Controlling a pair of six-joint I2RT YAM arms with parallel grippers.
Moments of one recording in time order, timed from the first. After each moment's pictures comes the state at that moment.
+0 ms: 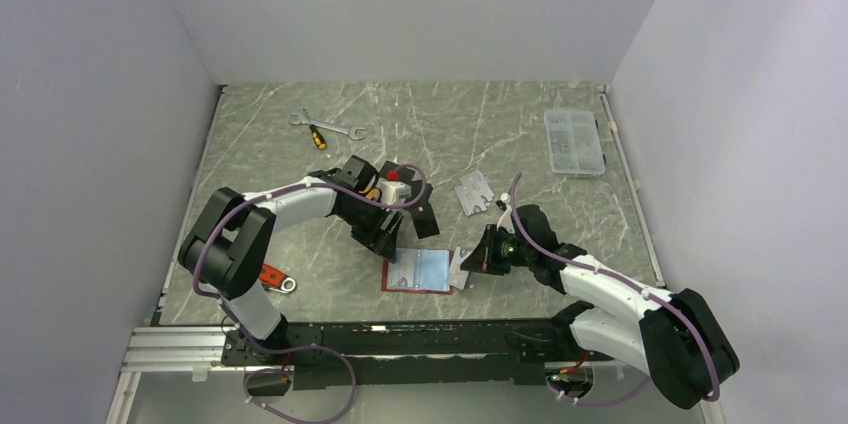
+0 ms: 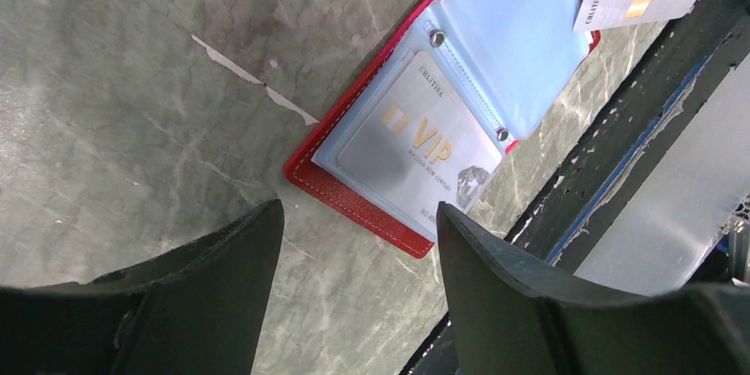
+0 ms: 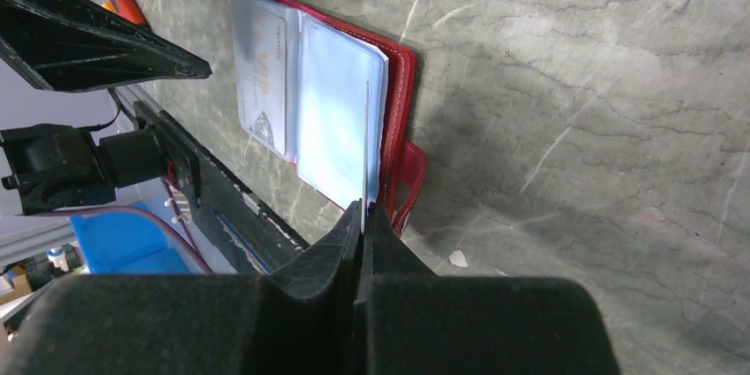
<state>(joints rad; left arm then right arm) -0.53 1.67 0.94 -0.53 0.59 0.08 0.51 1.04 0.30 -0.02 -0.45 0.76</state>
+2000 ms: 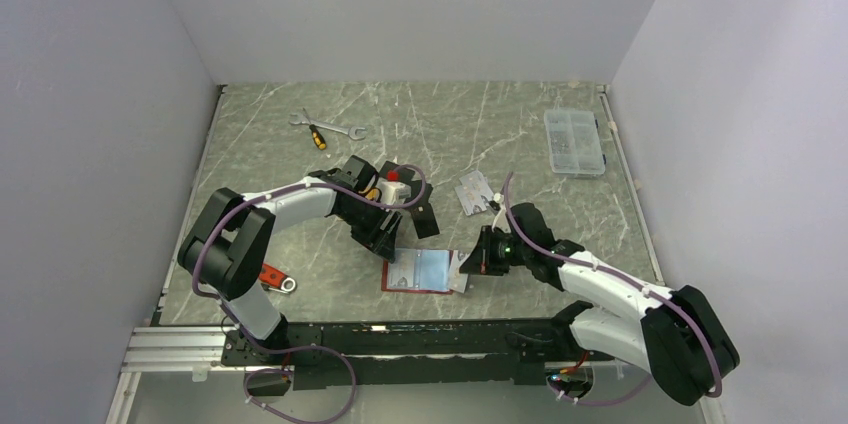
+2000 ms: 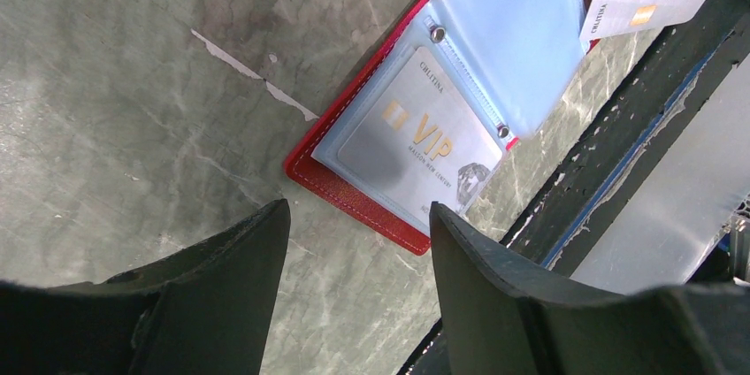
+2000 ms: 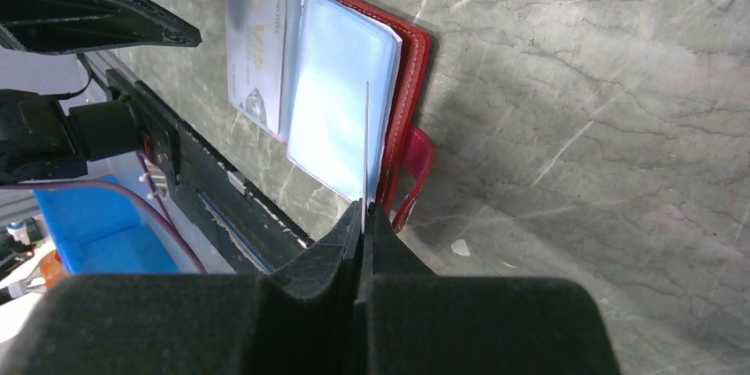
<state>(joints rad) -0.53 1.66 0.94 -0.54 0.59 0.08 0.54 1.06 0.33 -0.08 -0.46 0.70</state>
